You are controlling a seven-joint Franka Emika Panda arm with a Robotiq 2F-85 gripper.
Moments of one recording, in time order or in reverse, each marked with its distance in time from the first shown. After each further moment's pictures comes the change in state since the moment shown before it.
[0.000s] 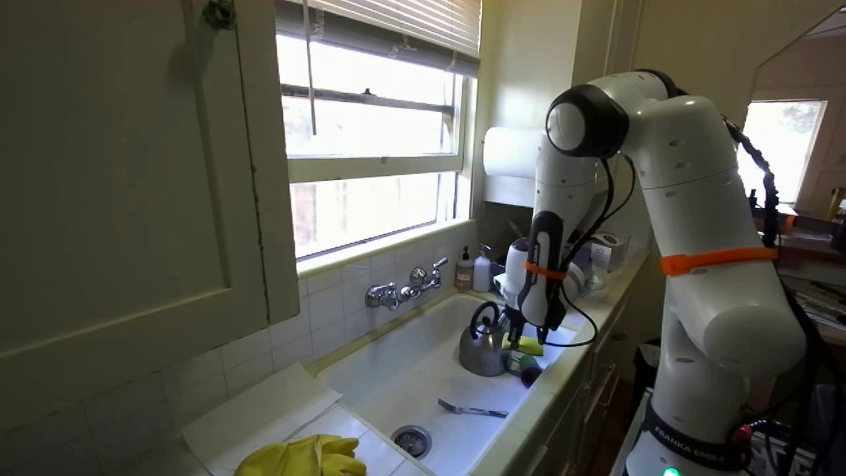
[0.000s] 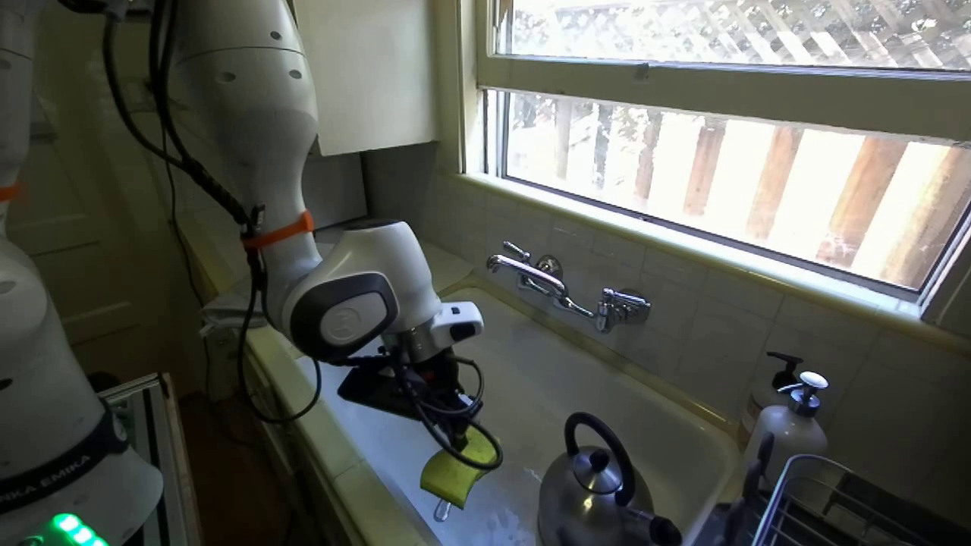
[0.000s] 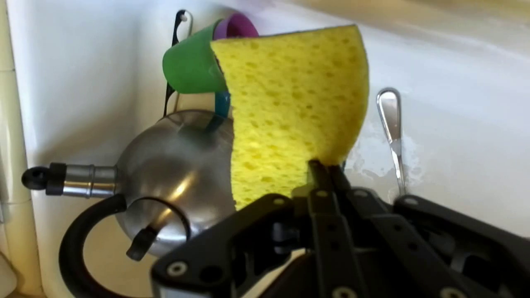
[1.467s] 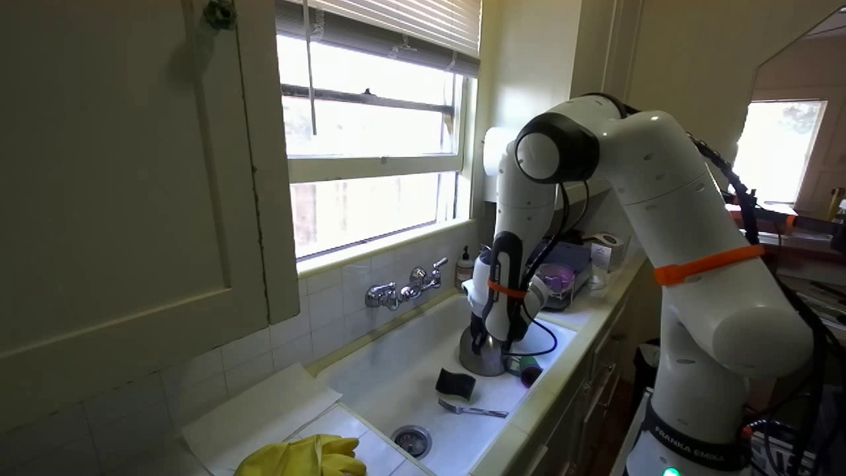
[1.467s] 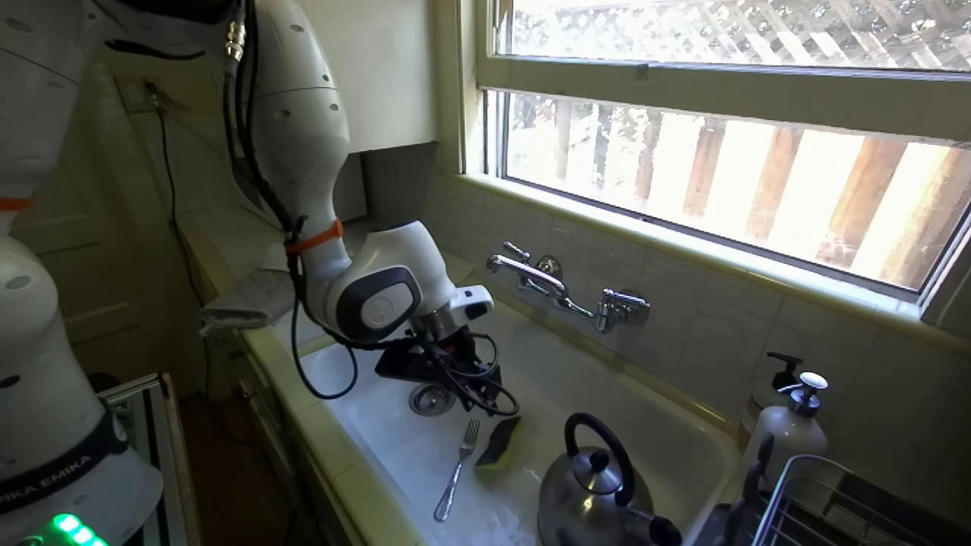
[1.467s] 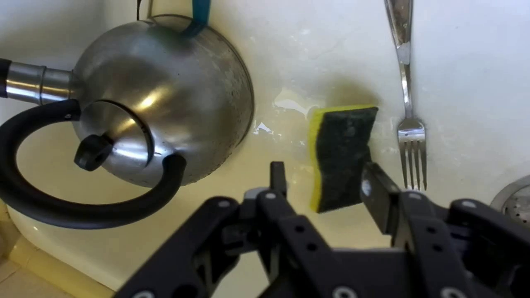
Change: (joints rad) arm 0.070 0.171 0.128 0.157 0.199 0.056 0.021
